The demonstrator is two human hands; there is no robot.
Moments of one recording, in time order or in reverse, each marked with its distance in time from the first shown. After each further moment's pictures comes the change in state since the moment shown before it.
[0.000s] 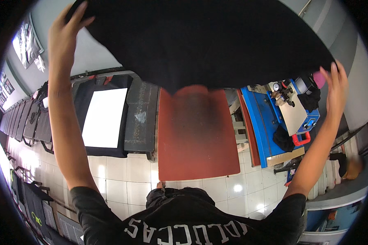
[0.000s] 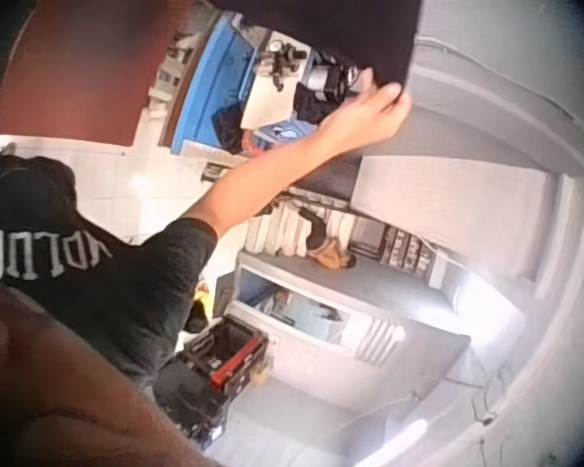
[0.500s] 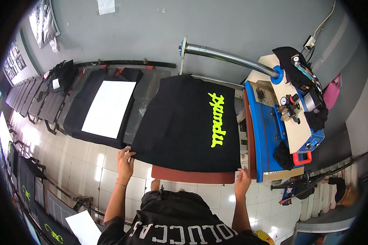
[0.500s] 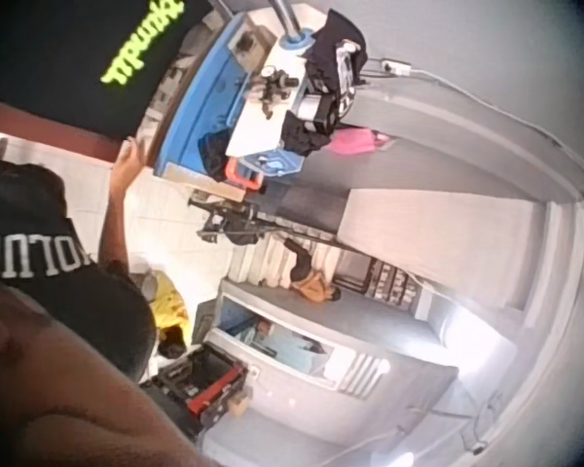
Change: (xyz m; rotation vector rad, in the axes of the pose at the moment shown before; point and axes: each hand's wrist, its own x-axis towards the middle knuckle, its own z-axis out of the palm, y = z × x) left_hand -0.464 -0.063 -0.022 0.615 -0.307 -0.505; right_hand -0.434 0.176 0.059 -0.341 -0.442 0.472
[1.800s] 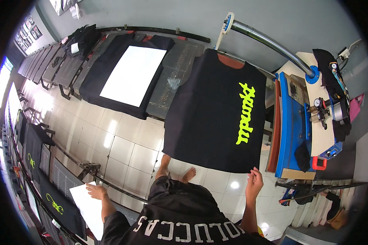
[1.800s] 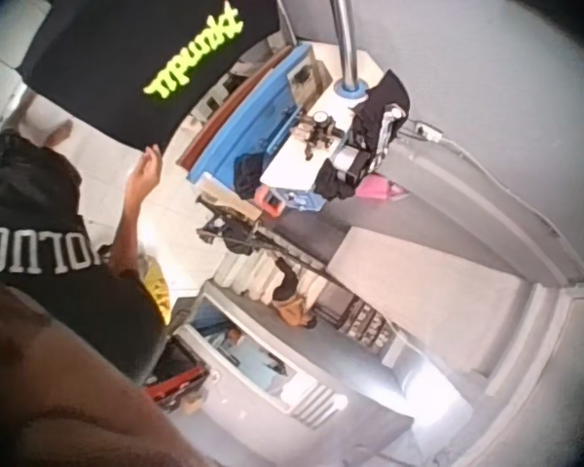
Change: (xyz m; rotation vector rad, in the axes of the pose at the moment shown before) left_hand -0.317 -0.212 -0.164 1.059 0.035 -1.464; right_hand -0.064 -0.037 -0.011 0.165 -0.172 0.085
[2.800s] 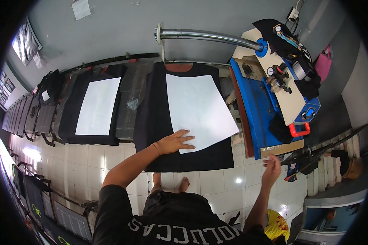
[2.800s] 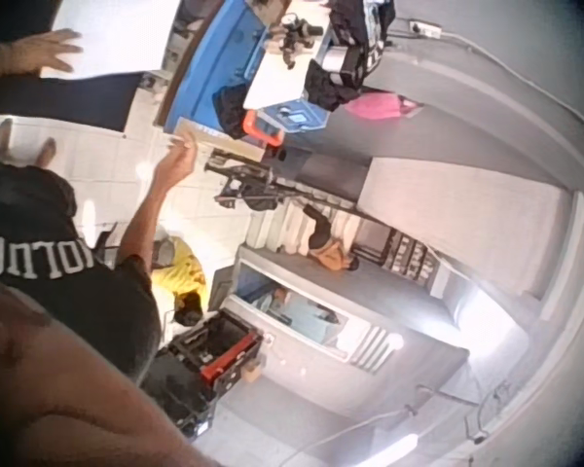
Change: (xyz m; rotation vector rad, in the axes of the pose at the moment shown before) left_hand -0.383 0.398 -0.228 -0.271 0.093 2.879; right_hand 0.028 -0.007 -0.131 0.198 0.436 -0.032
